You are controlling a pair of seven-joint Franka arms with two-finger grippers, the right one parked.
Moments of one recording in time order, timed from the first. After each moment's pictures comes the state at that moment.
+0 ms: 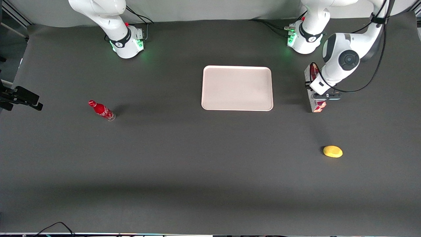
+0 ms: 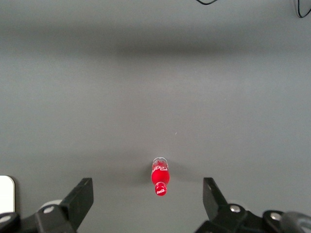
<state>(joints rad) 0.01 -0.11 -0.10 -2.75 0.06 2.44 -0.13</state>
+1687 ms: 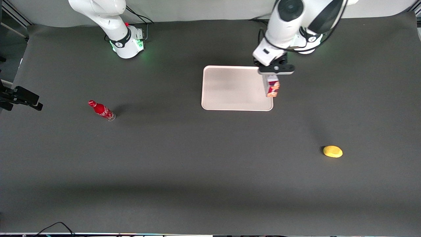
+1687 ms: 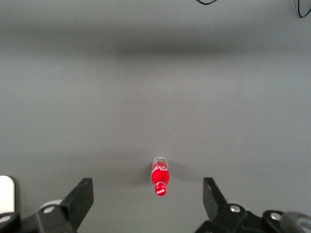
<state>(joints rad) -0.03 -0.26 -0.66 -2.30 -0.22 2.00 -0.54</state>
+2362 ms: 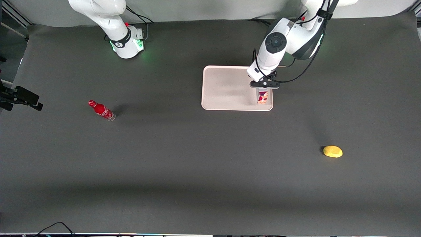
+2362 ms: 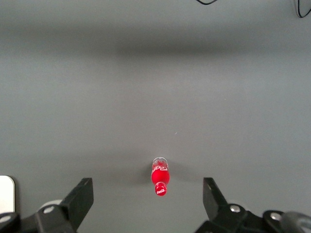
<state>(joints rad) -0.02 -0.03 -0.72 -2.49 -0.18 2.32 -0.54</state>
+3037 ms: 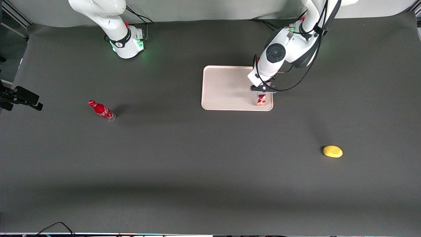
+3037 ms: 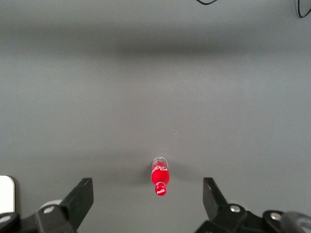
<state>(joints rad) -0.02 0.10 -0.71 -2.56 -0.14 2.47 -0.54</state>
